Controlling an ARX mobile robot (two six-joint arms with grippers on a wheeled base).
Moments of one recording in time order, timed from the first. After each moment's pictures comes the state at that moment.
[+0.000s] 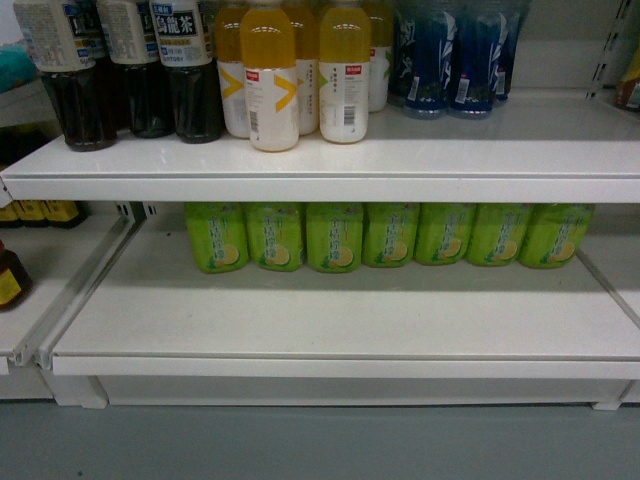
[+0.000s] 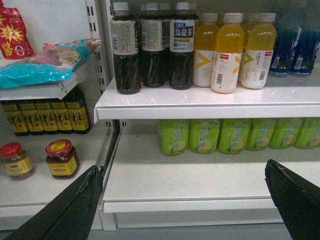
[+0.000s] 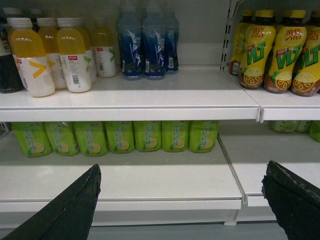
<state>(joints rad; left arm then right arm) 0.00 0.01 0.01 0.00 0.00 -0.01 0.00 0.00 0.01 0.00 0.00 0.00</state>
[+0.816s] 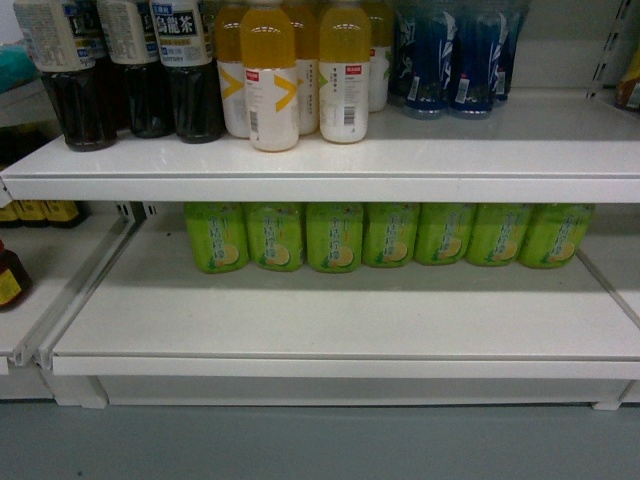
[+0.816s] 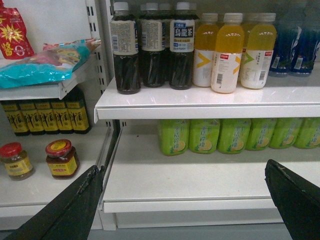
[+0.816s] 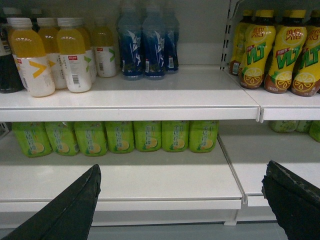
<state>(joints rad) 0.00 0.01 0.01 0.00 0.00 -0.01 0.00 0.00 0.01 0.00 0.00 0.00</state>
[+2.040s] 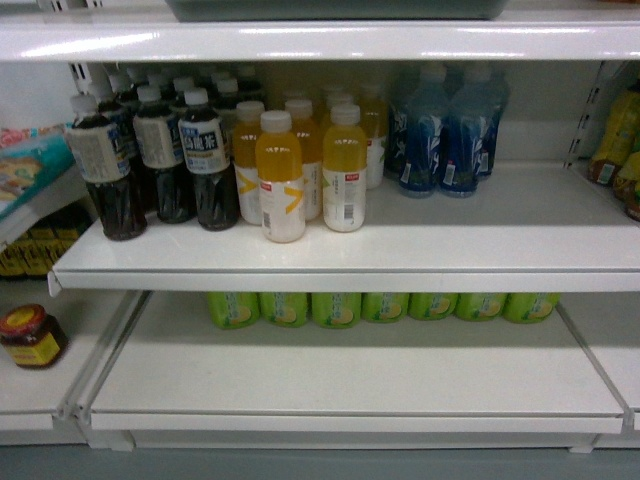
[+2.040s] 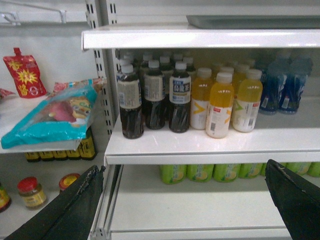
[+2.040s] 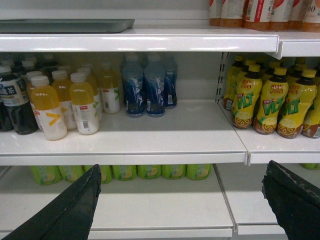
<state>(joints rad) 0.00 0.01 0.01 0.00 0.00 -0.01 0.00 0.00 0.01 -0.01 0.00 0.00</state>
